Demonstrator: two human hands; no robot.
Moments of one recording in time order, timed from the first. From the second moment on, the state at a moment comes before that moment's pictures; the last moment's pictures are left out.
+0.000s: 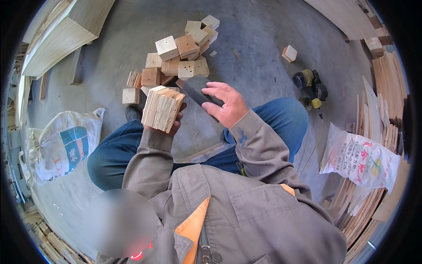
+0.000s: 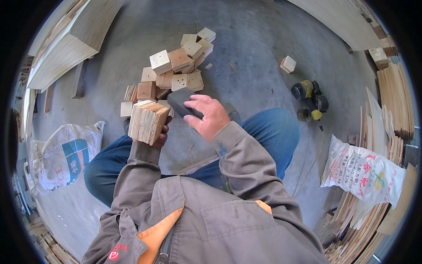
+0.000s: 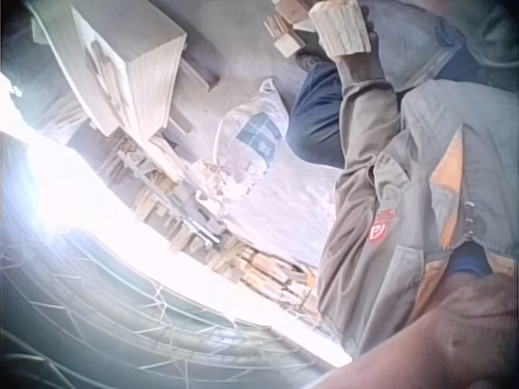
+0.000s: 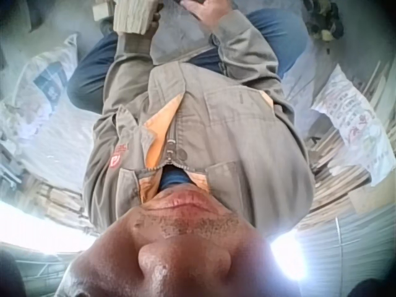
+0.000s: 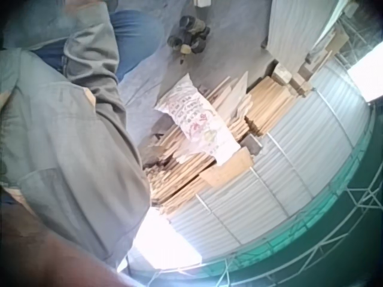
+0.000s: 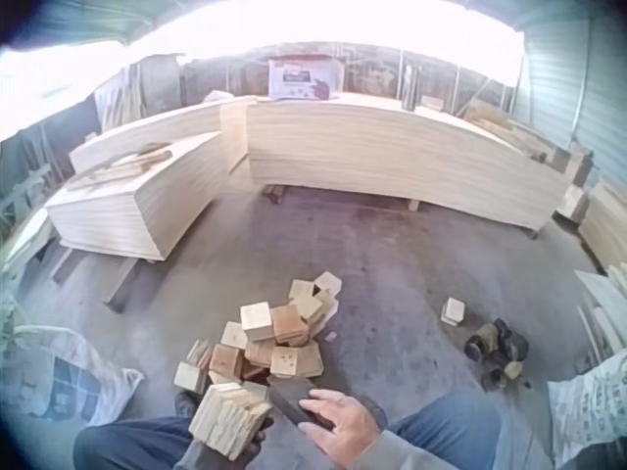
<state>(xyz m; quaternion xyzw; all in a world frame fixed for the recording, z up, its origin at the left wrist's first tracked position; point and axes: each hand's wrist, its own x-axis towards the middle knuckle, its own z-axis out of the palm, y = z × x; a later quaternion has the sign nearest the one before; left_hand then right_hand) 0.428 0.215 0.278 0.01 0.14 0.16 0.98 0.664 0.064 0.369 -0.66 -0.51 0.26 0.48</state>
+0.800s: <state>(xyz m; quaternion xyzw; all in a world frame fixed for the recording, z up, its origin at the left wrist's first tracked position) 0.430 0.213 0.287 0.07 0.20 0.20 0.96 0.664 0.059 0.399 -0.58 -0.49 0.34 0.55</state>
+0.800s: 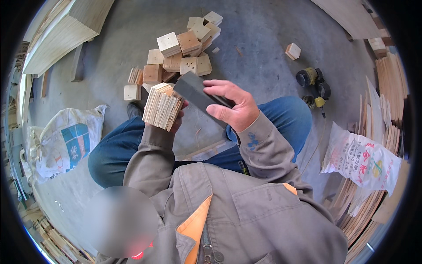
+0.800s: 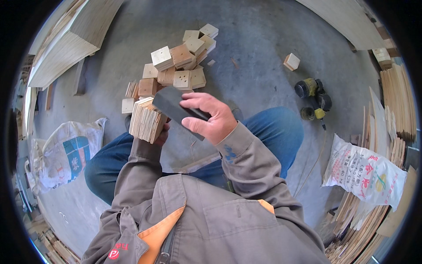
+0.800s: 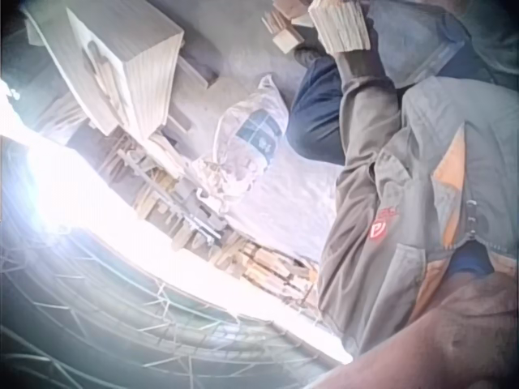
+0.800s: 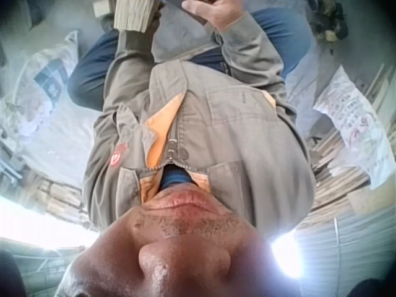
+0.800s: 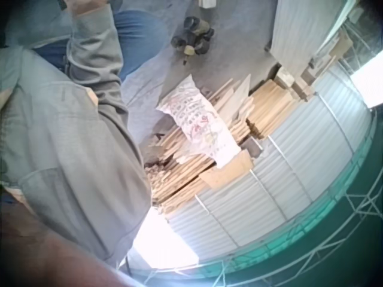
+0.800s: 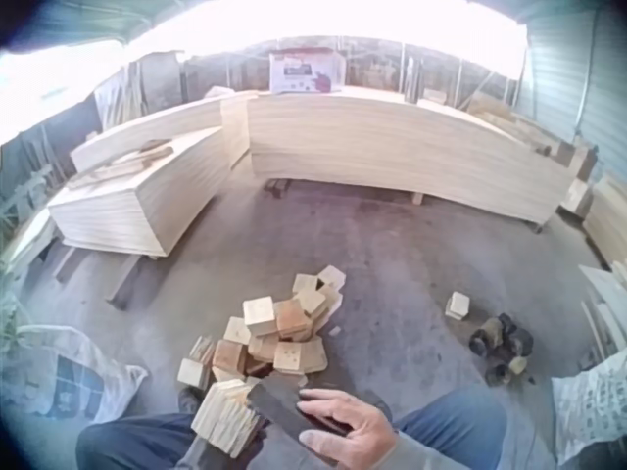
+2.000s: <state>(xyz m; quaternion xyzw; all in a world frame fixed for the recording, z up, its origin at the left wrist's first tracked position) 0.448 0.196 0.293 0.09 0.30 0.30 0.90 0.649 0.068 0.357 -0.64 -0.43 0.34 0.53</state>
